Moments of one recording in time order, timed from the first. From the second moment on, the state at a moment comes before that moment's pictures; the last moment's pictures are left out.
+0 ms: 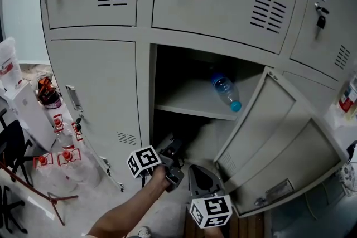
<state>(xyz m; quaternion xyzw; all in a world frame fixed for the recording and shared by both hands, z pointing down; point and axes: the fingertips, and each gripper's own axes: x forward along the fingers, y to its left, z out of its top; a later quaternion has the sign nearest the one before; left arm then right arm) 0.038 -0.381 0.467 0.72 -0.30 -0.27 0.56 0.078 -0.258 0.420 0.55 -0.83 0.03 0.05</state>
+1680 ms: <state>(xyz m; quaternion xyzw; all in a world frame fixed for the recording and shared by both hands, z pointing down) 0.014 -0.352 0.487 0.84 -0.45 0.02 0.31 0.076 -0.252 0.427 0.55 -0.84 0.05 0.04</state>
